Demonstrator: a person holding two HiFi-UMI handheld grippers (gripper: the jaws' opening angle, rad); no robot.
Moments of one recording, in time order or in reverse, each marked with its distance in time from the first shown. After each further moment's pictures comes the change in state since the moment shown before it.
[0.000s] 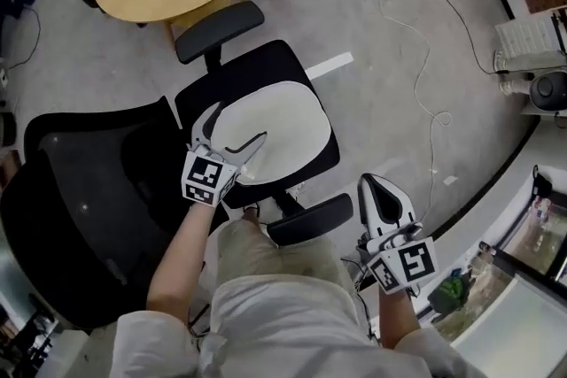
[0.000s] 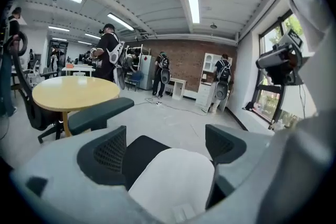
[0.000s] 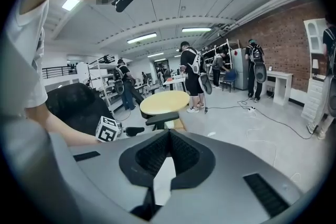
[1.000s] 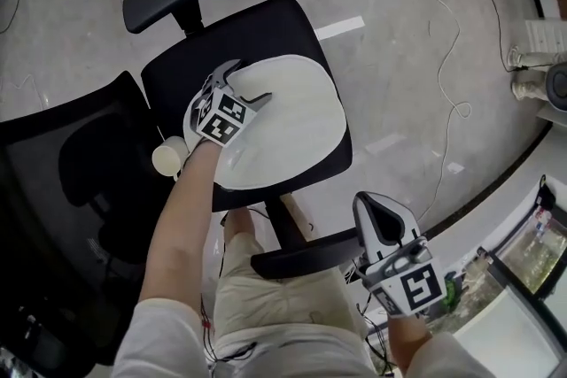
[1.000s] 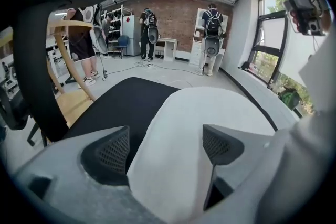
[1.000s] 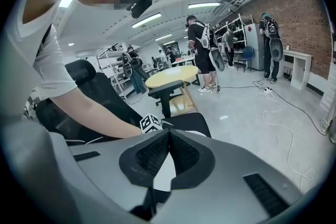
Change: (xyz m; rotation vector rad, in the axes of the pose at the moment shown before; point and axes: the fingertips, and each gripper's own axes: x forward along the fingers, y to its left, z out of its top) left arm 0.188 0.051 -0.236 0.131 0.433 -0.101; right arm 0.090 -0.036 -0.131 0.005 0.199 0.162
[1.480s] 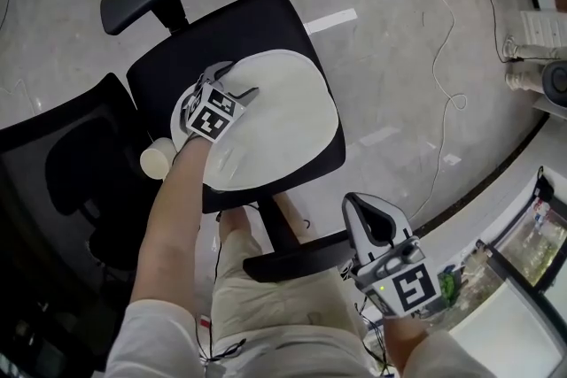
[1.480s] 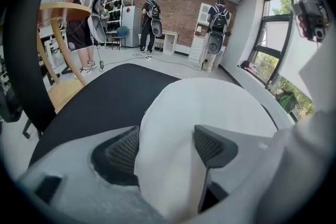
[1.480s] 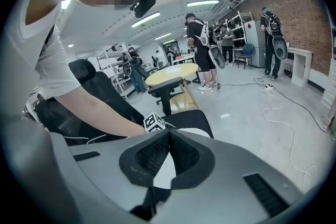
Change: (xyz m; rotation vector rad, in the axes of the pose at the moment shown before) left arm 0.018 -0.005 -0.019 -0.045 0.066 -0.043; right arm 0.005 -0.002 -0.012 0.022 -0.012 0.017
